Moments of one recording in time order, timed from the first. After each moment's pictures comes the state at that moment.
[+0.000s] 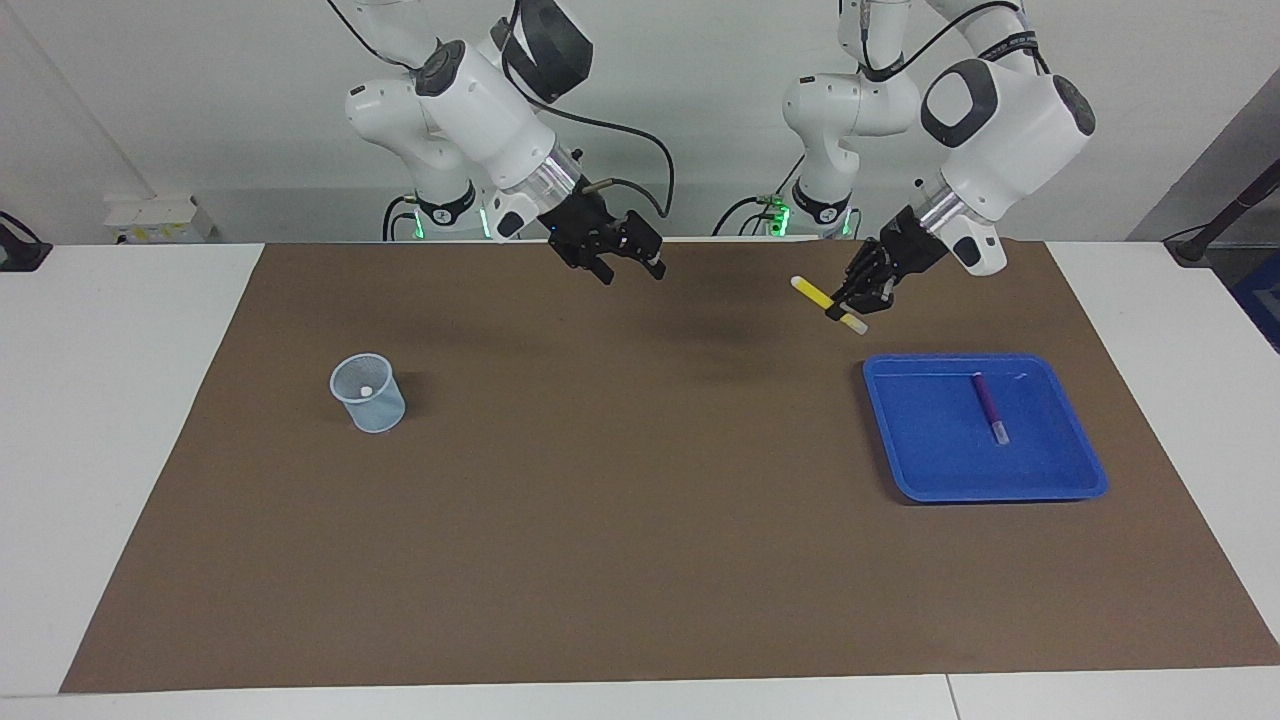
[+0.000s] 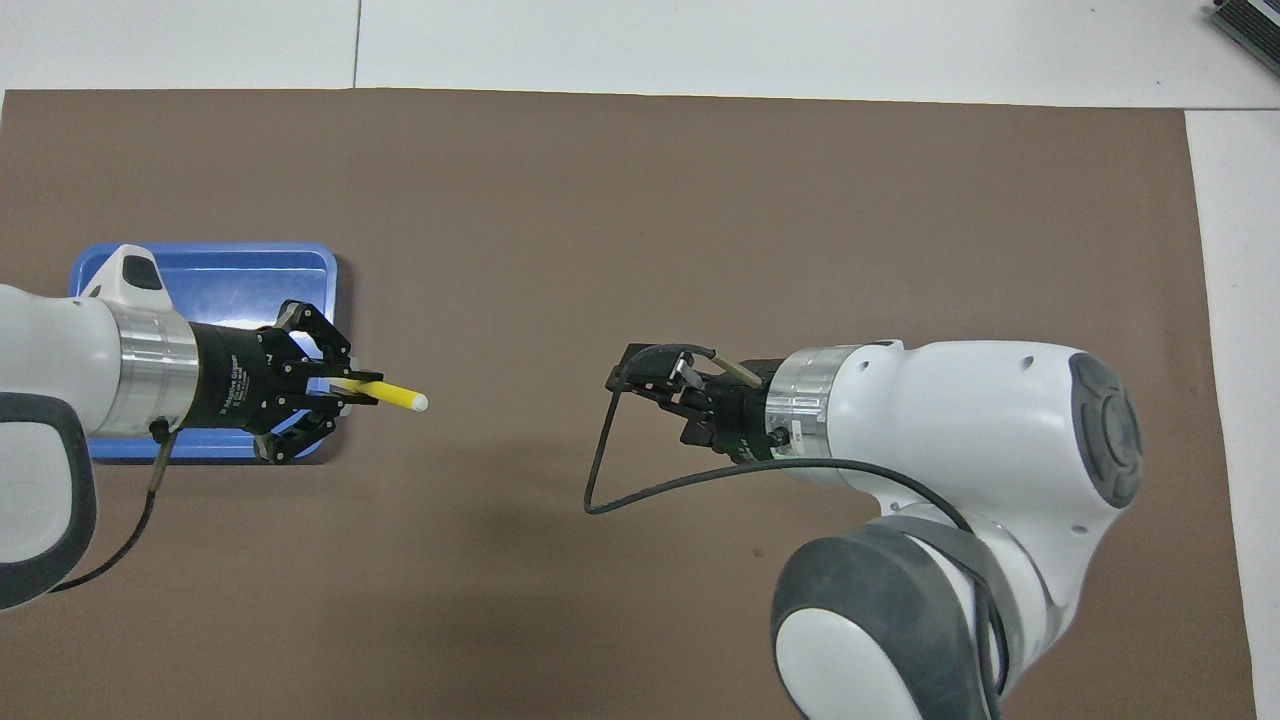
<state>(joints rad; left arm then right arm) -0.17 -0.19 -0.03 -2.10 -0.54 2.00 -1.27 0.41 -0.07 0.12 -2.01 0.67 2.30 0.70</state>
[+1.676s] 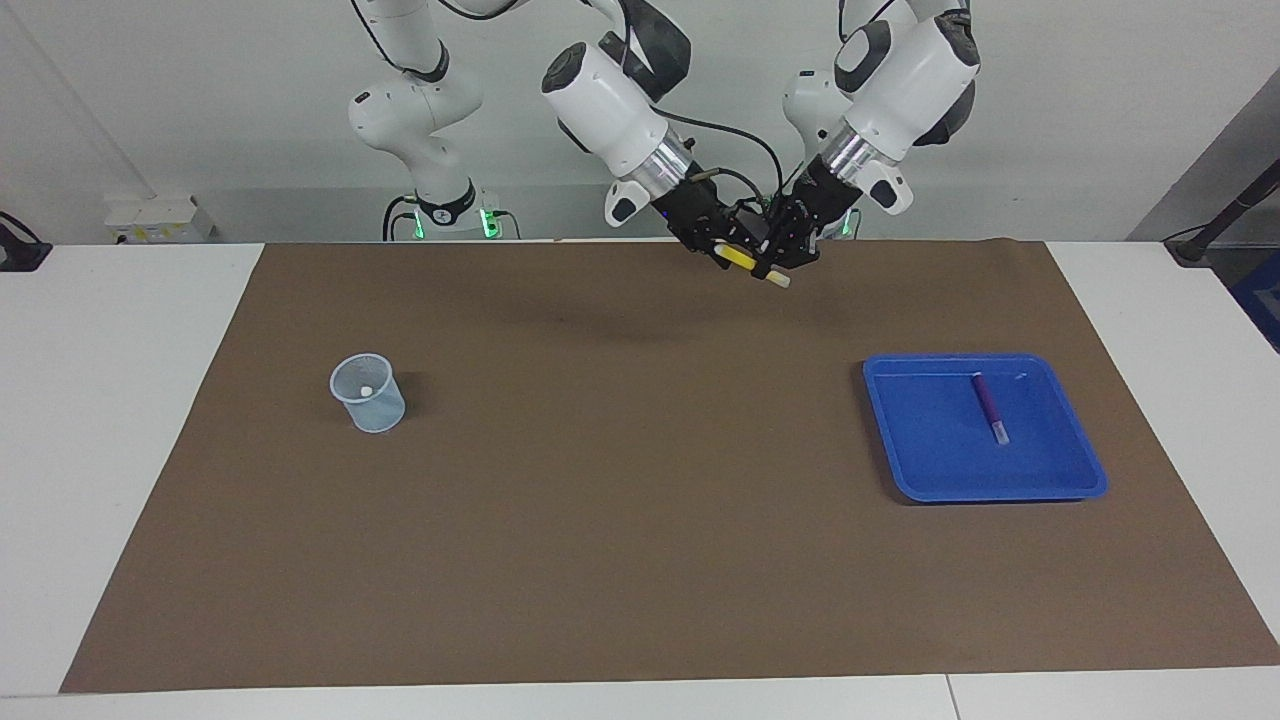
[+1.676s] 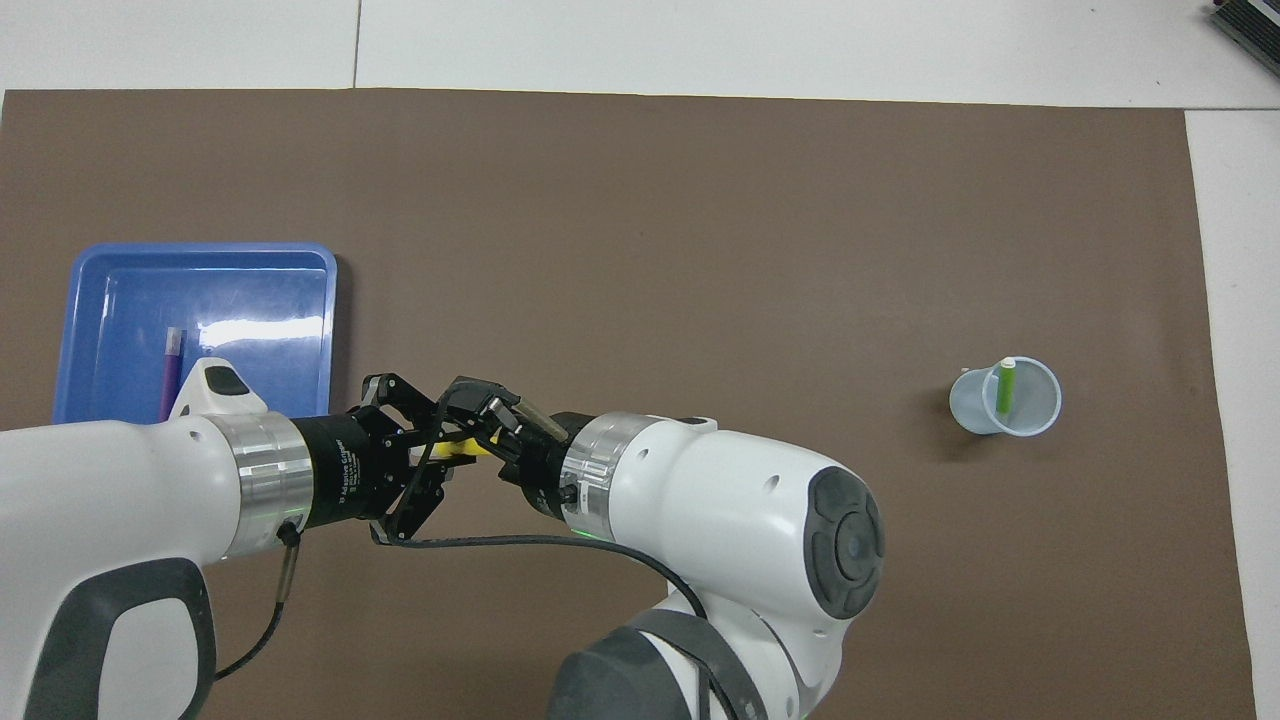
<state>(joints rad) -0.36 -0.36 -0.04 -2.28 -0.56 2.18 -1.68 0.66 0.06 0.12 -1.93 0.72 2.56 0.98</state>
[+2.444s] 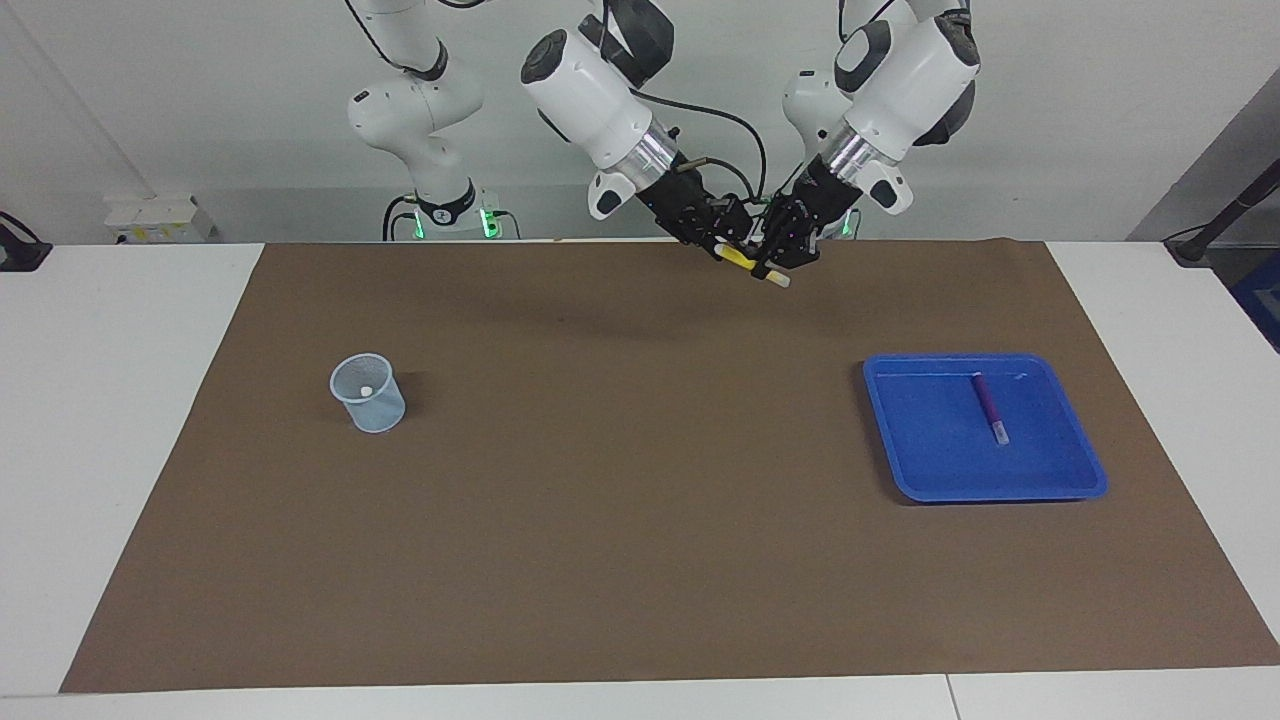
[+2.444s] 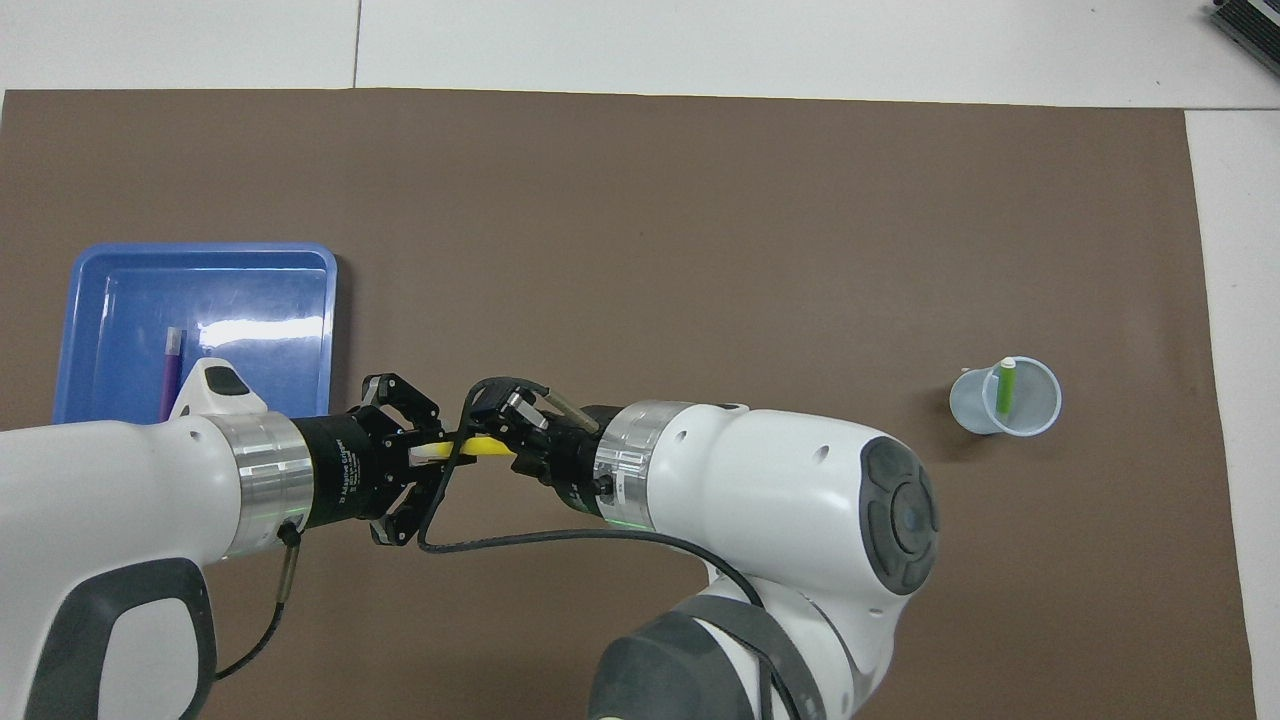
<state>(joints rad) -0.36 -0.36 -0.04 -2.28 -0.56 2.18 -1.68 0.61 0.02 0.11 -1.93 0.72 2.48 0.93</state>
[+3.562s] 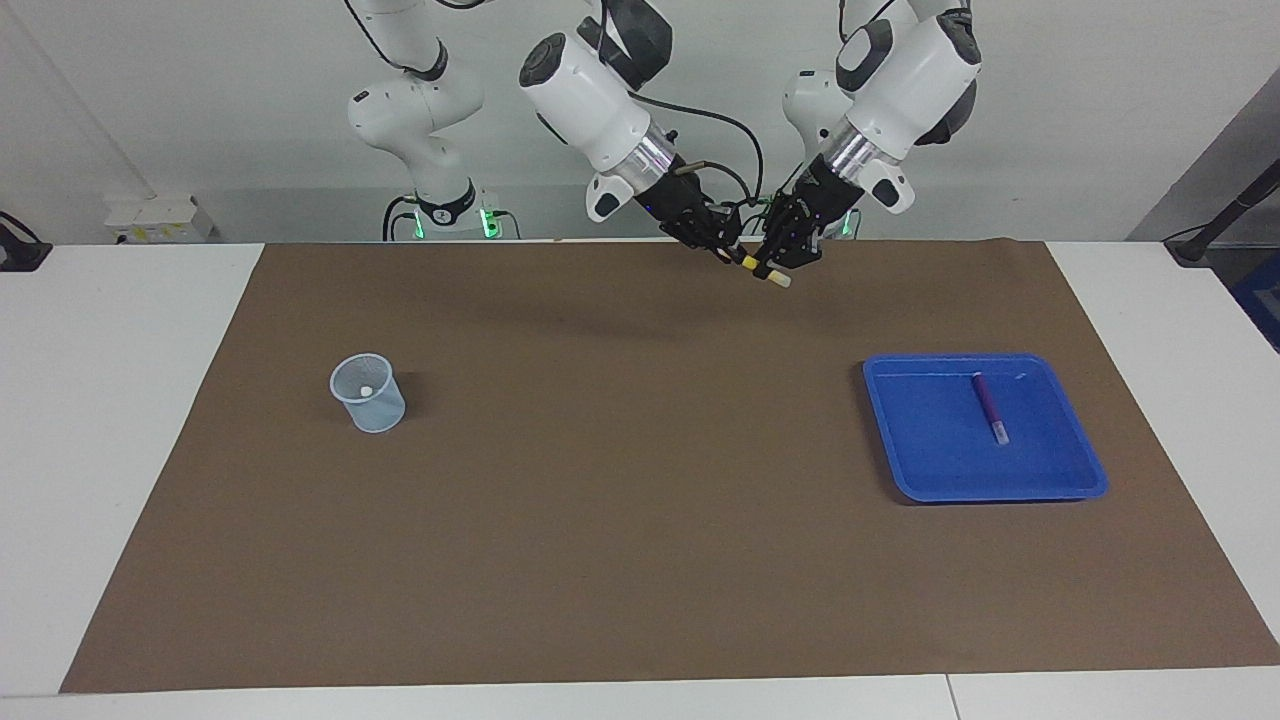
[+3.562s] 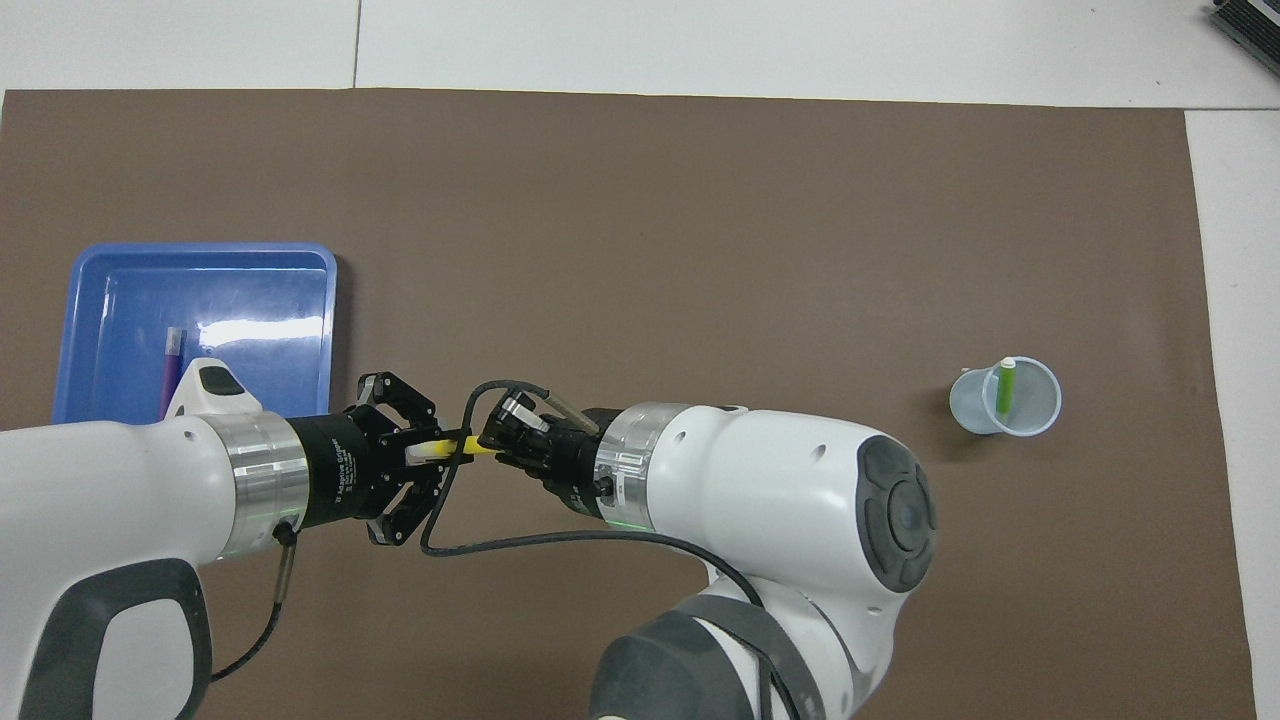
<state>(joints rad) -0.36 -0.36 -0.04 -2.28 -0.56 2.18 -1.67 0.61 0.02 0.11 -1.94 0.72 2.47 0.93</state>
